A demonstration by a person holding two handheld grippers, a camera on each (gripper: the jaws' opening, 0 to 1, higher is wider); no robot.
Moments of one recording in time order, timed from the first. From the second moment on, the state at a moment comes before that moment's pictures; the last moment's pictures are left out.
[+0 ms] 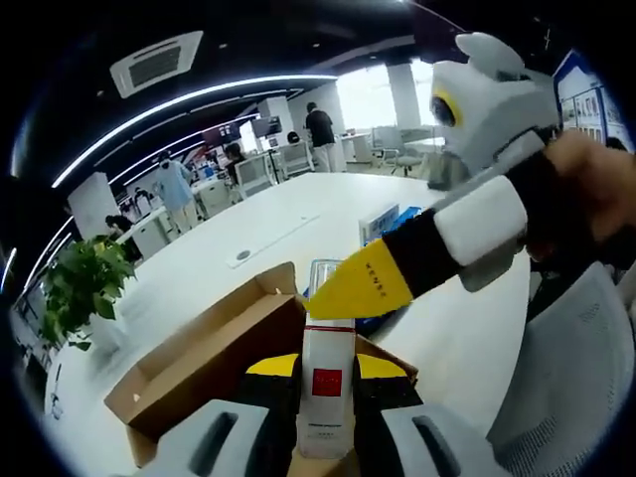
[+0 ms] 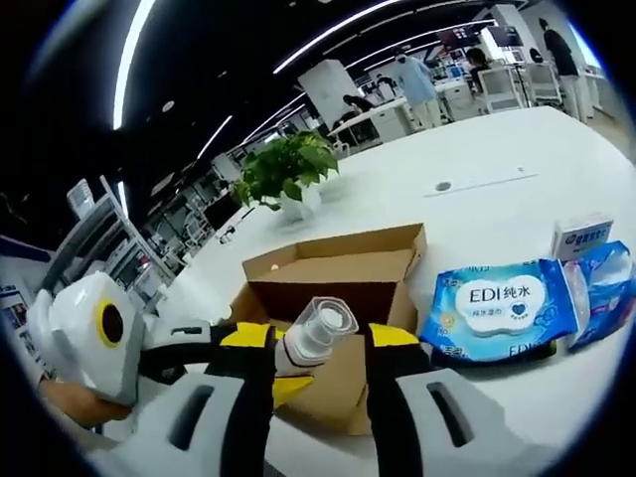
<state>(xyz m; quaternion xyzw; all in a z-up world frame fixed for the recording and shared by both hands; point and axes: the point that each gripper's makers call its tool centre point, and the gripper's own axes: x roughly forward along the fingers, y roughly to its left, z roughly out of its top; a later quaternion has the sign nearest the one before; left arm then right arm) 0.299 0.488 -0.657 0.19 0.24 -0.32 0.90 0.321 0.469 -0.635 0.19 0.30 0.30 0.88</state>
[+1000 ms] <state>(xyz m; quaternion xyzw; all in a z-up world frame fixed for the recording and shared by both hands) 0.298 0.493 -0.670 0.21 0.24 -0.33 0.88 0.313 0.482 -0.630 0.20 0.32 0.34 0.86</state>
